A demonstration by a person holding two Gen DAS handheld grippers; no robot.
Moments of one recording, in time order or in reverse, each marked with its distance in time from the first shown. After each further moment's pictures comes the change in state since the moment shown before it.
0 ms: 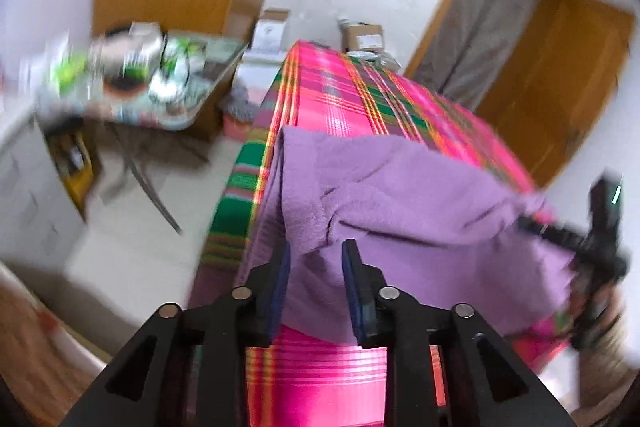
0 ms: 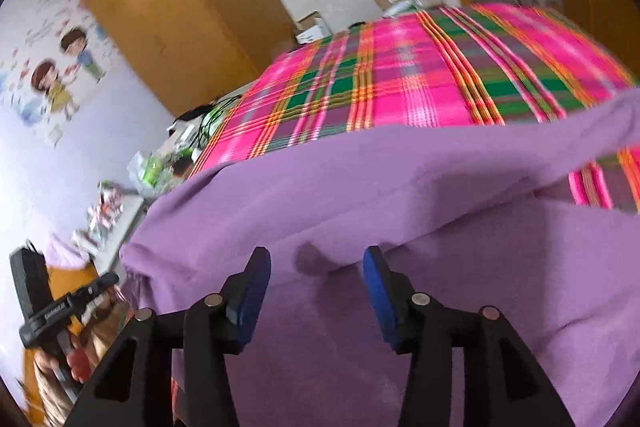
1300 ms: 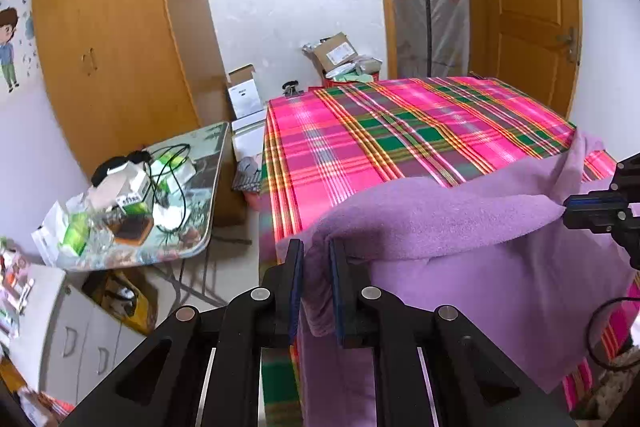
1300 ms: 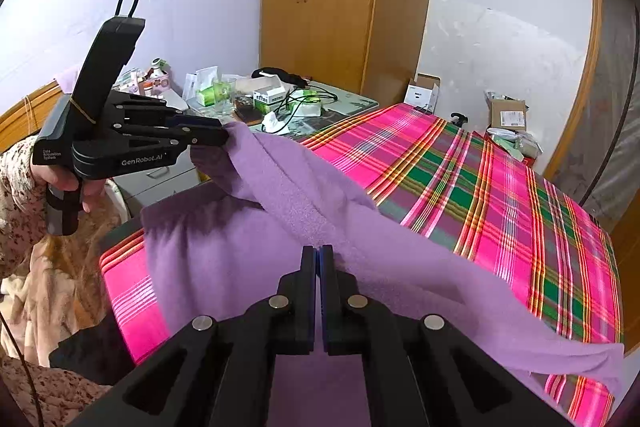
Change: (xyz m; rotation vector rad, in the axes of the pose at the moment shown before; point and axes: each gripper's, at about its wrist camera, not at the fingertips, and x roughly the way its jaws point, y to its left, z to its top) left arm 0.034 -0.060 0.065 0.548 -0.102 0.239; right arm -0.003 0.160 -0.023 -0.750 -0.066 -0.048
